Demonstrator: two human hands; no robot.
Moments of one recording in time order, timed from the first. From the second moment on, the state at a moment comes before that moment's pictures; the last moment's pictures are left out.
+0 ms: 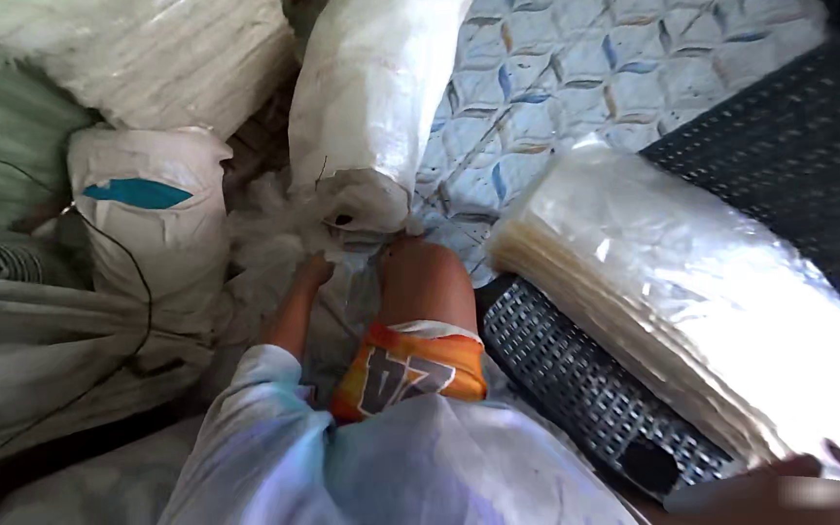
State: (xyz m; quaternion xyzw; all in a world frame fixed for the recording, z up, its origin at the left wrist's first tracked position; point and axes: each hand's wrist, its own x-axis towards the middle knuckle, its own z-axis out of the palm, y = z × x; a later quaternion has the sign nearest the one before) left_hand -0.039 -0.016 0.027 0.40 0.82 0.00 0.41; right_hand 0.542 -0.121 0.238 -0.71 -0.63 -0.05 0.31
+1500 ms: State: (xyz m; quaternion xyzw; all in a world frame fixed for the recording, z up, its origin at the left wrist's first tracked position) left_hand 0.296 -0.075 0.472 0.67 0.30 0.46 0.50; right_hand 0.500 -0.151 0.480 -0.18 -0.44 0.43 0.77
